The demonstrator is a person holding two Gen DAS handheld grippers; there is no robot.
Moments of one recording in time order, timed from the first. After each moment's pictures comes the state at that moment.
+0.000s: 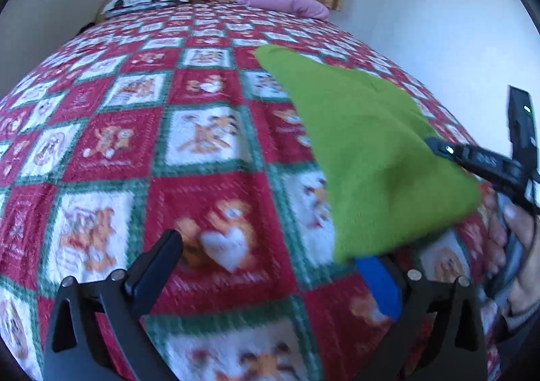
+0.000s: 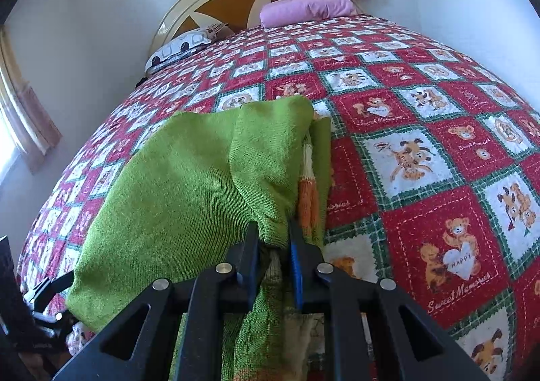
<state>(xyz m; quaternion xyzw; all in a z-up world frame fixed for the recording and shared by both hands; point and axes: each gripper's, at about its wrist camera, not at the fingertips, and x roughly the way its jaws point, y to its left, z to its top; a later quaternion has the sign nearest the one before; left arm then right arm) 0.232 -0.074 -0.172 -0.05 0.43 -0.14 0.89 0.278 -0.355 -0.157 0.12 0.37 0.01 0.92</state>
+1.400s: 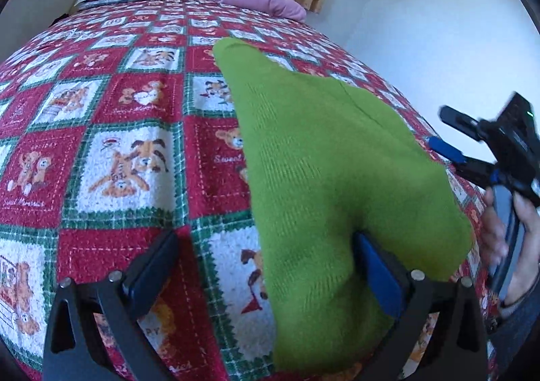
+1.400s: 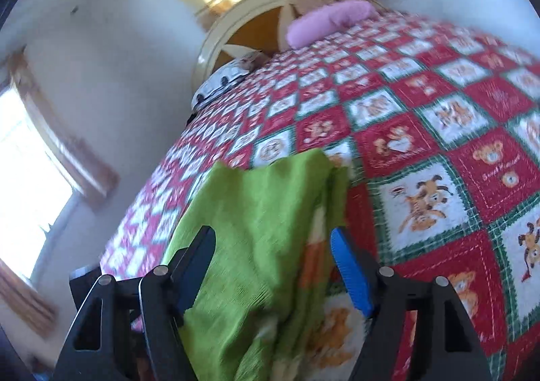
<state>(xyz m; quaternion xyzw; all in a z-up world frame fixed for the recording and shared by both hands) 0.274 -0.113 -0.177 -0.08 0.42 -0.19 0.88 0.307 -0.426 -0.138 0.26 0.32 0.13 0.90</state>
